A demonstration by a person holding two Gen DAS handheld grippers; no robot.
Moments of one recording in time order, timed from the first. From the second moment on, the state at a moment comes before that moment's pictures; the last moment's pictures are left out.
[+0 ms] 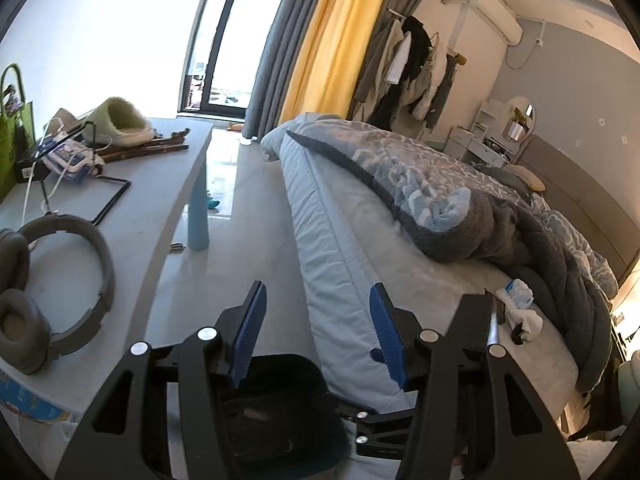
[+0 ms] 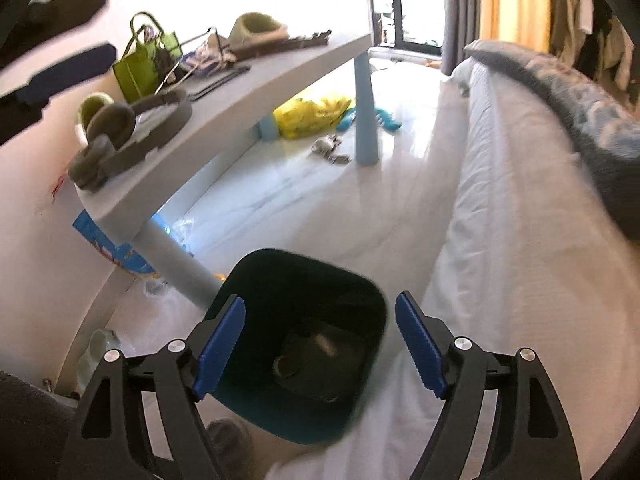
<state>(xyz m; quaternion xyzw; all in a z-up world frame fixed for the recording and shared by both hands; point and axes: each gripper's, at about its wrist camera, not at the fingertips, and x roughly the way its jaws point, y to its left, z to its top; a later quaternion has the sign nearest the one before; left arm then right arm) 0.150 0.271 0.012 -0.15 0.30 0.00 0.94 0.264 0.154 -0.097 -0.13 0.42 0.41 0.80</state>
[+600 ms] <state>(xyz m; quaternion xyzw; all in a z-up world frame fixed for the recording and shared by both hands) 0.196 0.186 0.006 -0.13 0.31 -0.06 0.94 0.295 0.040 -0.060 -0.11 0.38 0.34 0.85</state>
